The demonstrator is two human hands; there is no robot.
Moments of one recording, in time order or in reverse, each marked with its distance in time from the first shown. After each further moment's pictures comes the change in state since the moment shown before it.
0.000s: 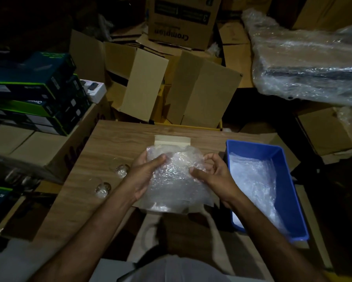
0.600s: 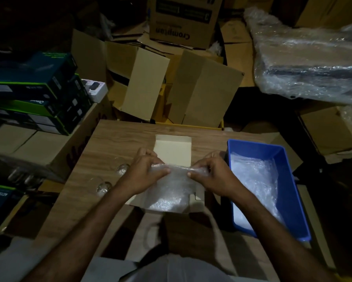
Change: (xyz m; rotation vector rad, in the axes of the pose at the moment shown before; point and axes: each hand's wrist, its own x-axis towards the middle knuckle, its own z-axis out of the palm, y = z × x) left_hand 0.003 0.004 -0.017 0.946 -0.003 0.342; right_hand 0.011 -0.011 -0.009 -0.797 -0.103 -0.277
